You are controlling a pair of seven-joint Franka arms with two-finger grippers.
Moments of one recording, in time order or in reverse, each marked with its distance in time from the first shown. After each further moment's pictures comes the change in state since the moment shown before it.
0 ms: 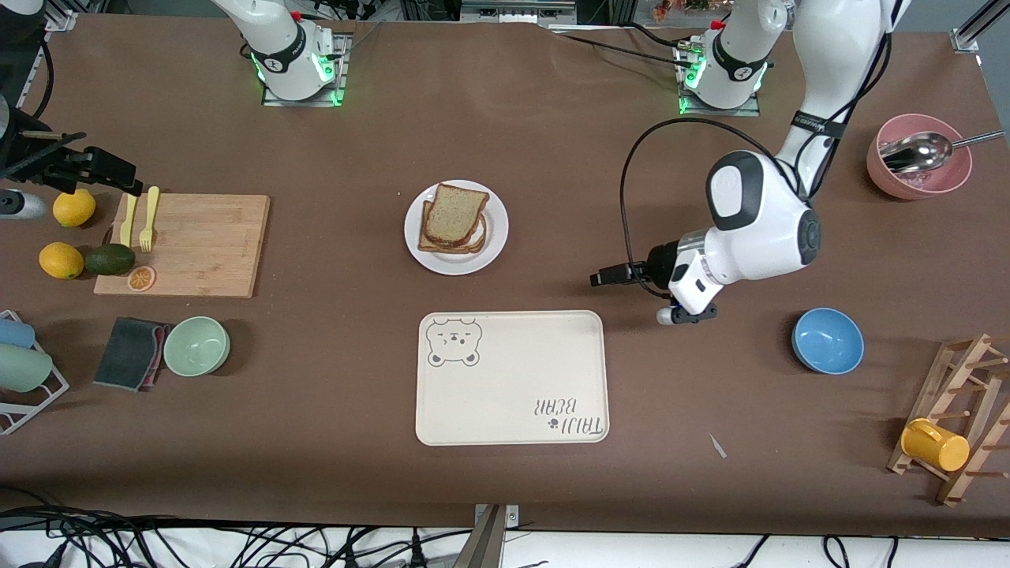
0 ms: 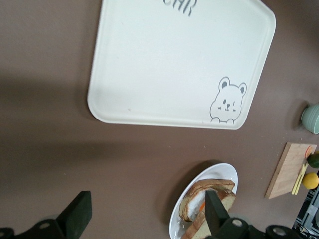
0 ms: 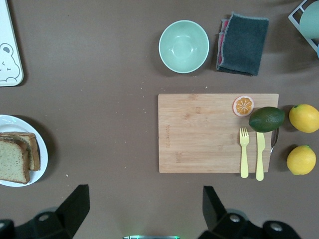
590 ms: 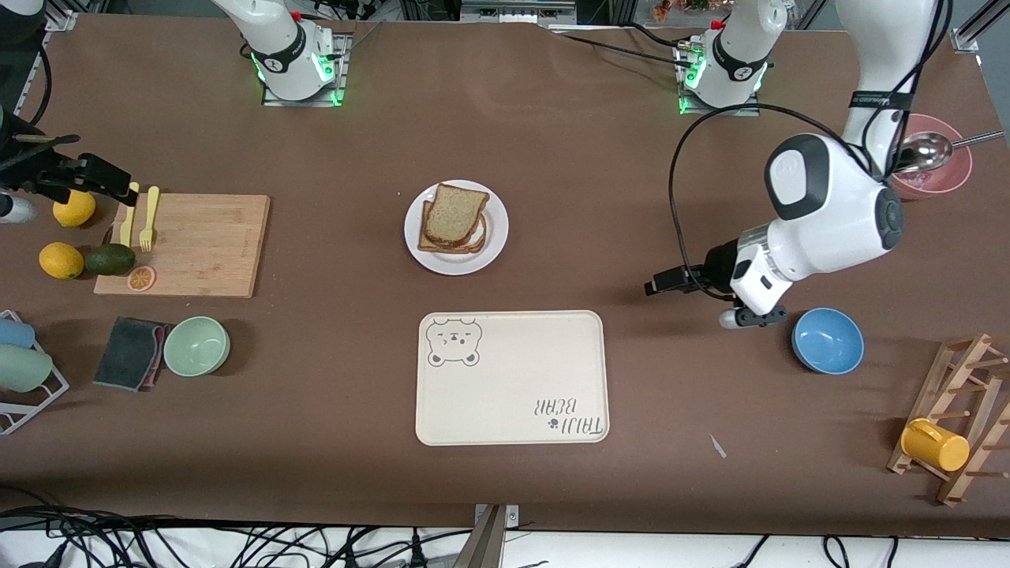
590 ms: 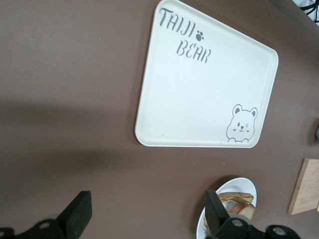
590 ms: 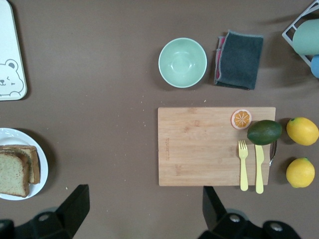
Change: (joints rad) left arm 0.001 -0.108 0.126 0.008 0.114 -0.063 -0.002; right arm 0.001 0.000 -0.001 -0.001 0.000 0.044 0.000
